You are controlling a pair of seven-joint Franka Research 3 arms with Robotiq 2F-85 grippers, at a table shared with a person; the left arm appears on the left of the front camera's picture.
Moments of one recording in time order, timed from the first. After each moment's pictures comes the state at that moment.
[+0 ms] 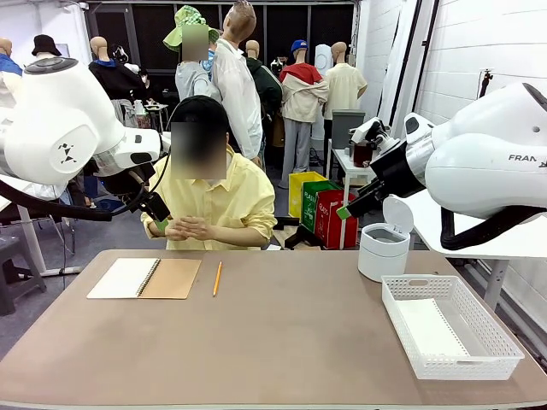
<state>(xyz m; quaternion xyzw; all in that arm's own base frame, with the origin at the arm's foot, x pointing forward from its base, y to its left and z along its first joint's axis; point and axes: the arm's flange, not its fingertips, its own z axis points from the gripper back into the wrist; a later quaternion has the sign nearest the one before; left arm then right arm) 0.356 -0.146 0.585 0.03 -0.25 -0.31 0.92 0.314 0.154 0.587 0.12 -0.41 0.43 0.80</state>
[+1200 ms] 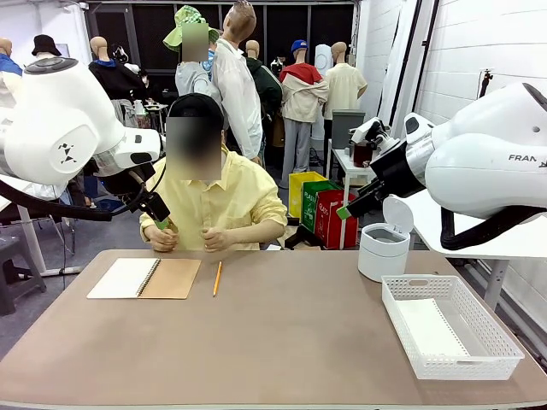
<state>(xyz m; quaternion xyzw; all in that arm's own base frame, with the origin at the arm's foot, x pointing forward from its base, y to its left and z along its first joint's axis) 0.356 -0.146 0.585 0.03 -0.25 -0.31 0.92 0.314 0.154 0.587 0.12 -0.41 0.43 0.80</state>
